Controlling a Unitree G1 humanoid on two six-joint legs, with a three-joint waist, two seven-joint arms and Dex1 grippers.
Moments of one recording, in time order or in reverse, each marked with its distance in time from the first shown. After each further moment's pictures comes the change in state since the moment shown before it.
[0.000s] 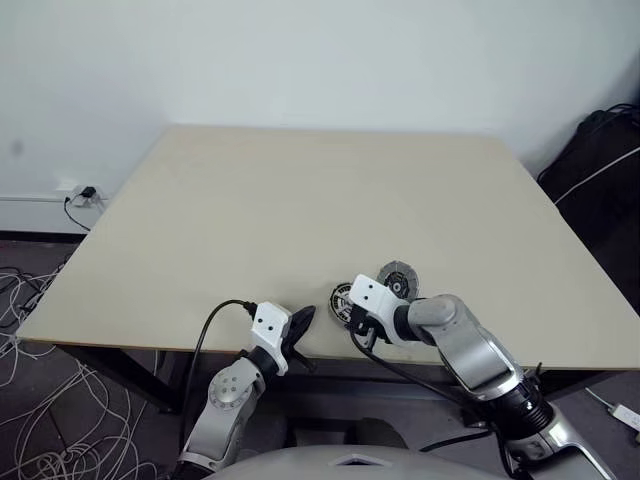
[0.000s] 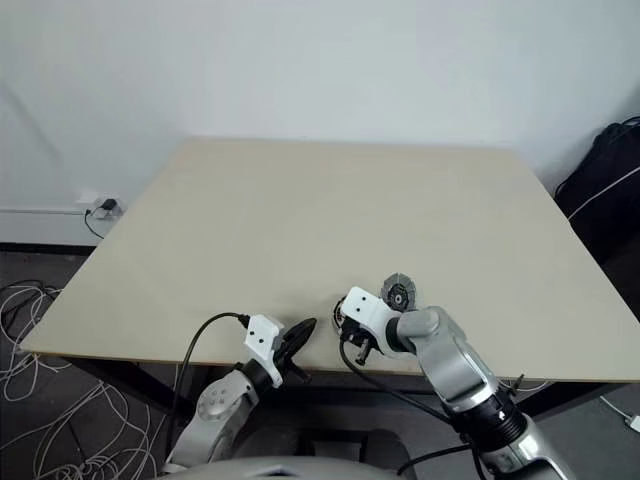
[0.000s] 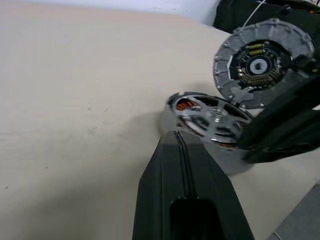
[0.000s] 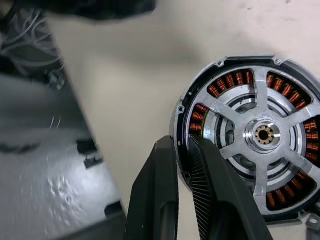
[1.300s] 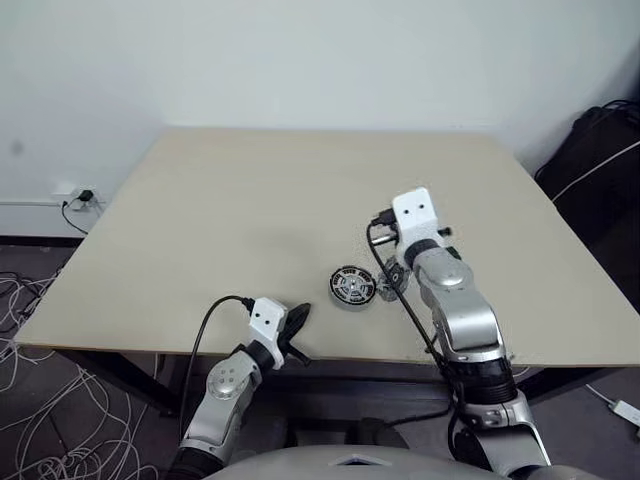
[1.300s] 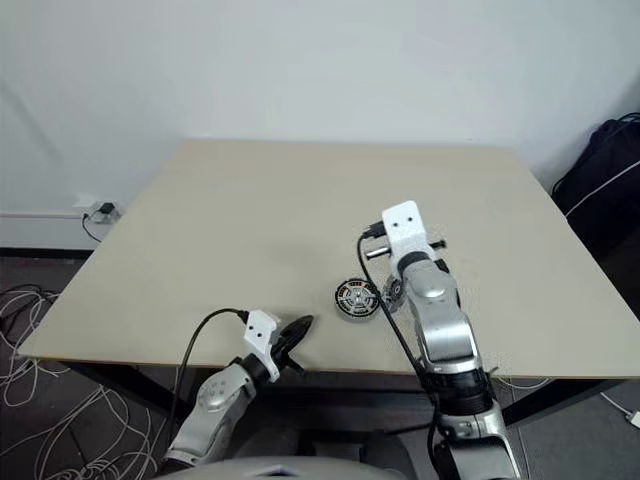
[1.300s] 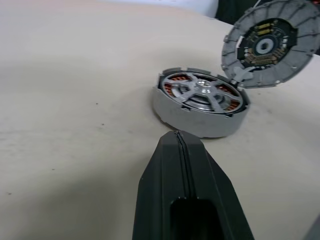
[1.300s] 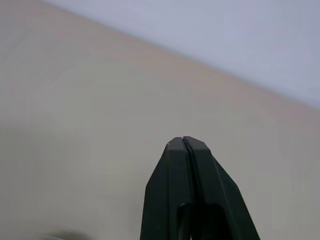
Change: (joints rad) left arm -0.057 0.000 0.046 0.109 -0.010 -0.030 -0.039; right arm -0.062 0.271 -0.353 0.080 -0.019 -0.275 -0.795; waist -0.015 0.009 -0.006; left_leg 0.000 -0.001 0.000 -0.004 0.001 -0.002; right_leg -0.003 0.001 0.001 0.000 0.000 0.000
